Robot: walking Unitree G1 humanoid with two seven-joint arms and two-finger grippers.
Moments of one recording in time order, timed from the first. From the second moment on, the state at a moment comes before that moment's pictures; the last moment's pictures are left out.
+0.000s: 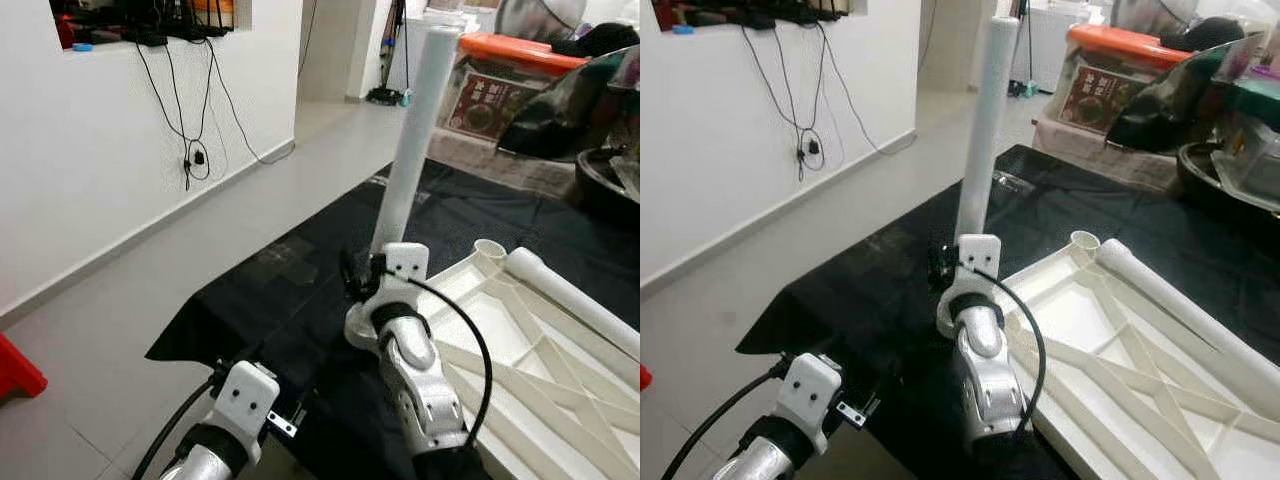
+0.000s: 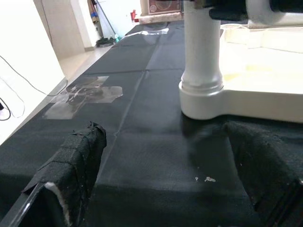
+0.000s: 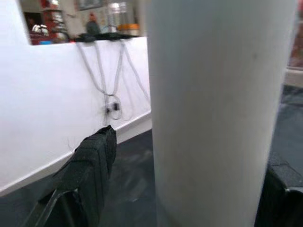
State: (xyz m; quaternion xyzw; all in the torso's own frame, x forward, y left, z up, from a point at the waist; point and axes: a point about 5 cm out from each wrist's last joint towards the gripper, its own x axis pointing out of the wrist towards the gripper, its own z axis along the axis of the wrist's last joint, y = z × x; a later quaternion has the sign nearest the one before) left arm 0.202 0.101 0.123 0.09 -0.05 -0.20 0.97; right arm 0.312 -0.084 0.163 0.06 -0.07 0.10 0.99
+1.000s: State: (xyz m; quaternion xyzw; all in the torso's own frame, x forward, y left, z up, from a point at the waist) left arm 0.207 0.104 0.120 0.10 -0.04 -0.20 0.97; right arm 0.254 -0.147 0.135 0.04 0.02 0.08 1.00
